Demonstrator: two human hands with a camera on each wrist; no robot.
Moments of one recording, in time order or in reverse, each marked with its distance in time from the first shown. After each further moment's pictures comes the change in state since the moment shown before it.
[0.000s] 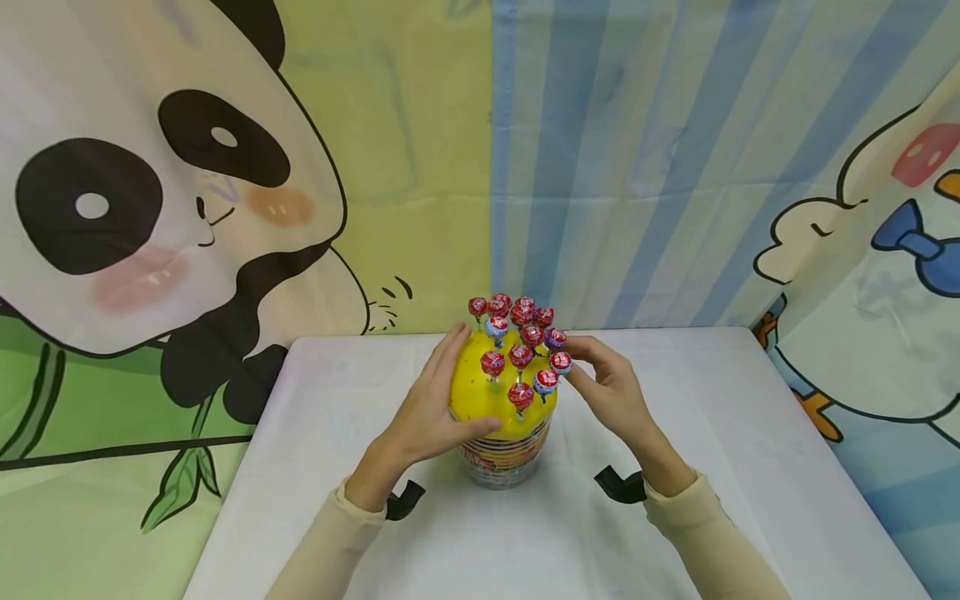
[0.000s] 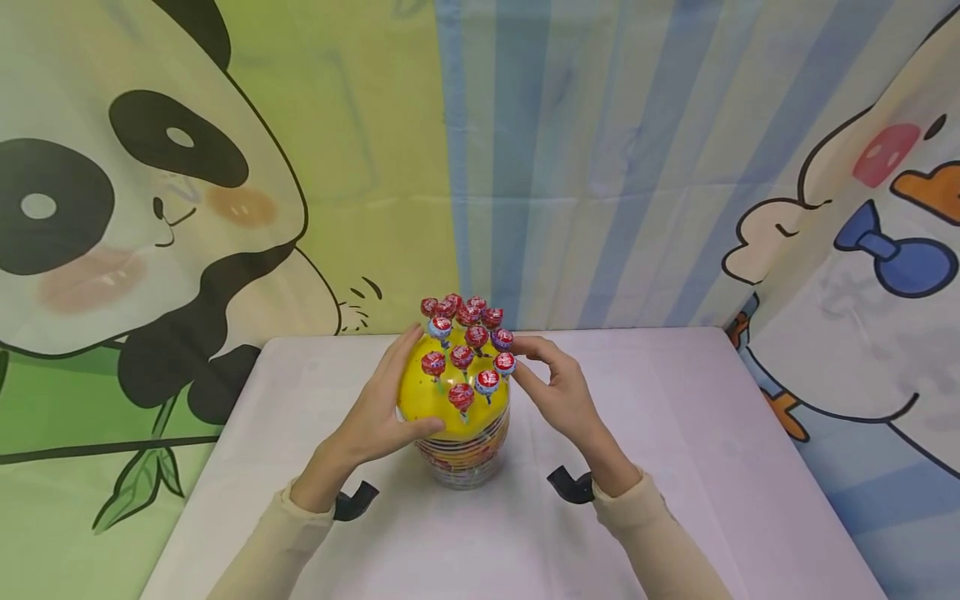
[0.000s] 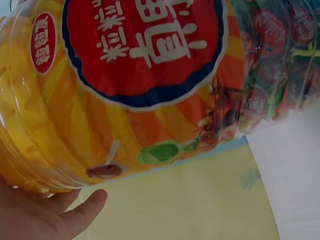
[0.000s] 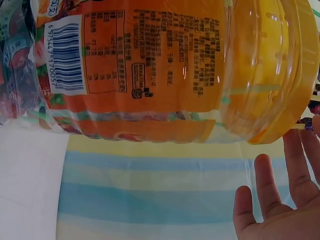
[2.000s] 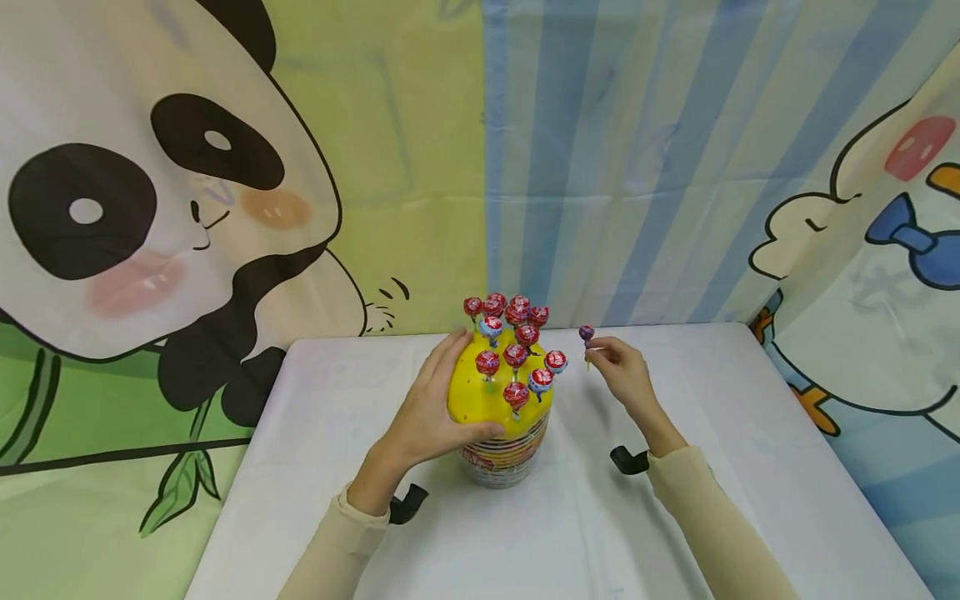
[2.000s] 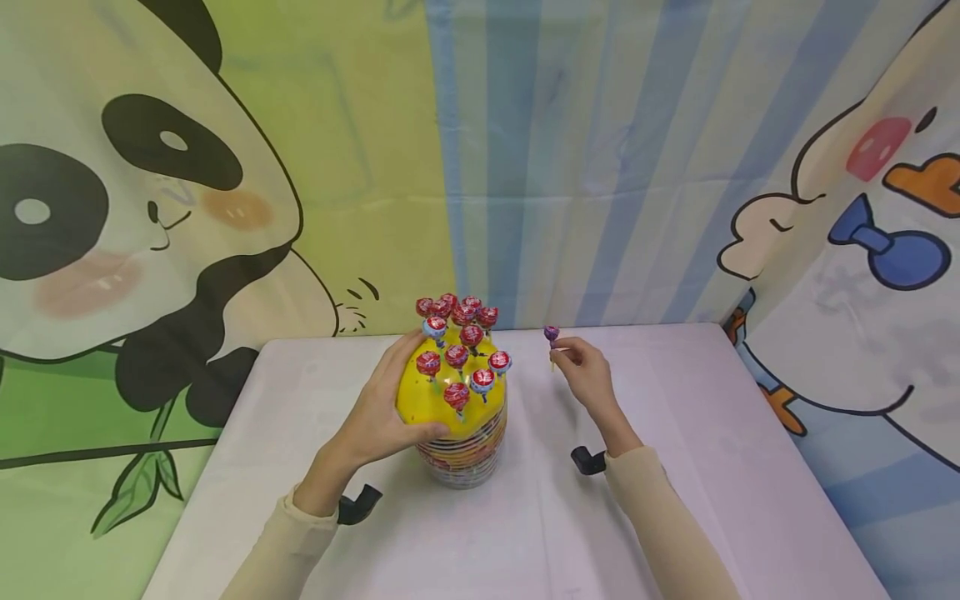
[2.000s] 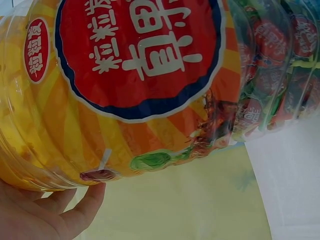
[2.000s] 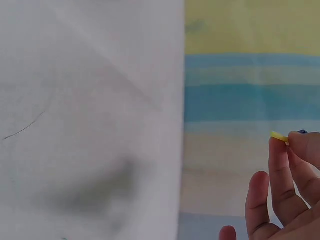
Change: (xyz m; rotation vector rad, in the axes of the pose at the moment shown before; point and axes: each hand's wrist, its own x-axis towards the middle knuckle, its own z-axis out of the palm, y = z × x) left_hand -0.002 0.000 0.005 0.018 0.018 0.021; right_hand -0.014 0.117 -0.041 -0.263 0.185 0.523
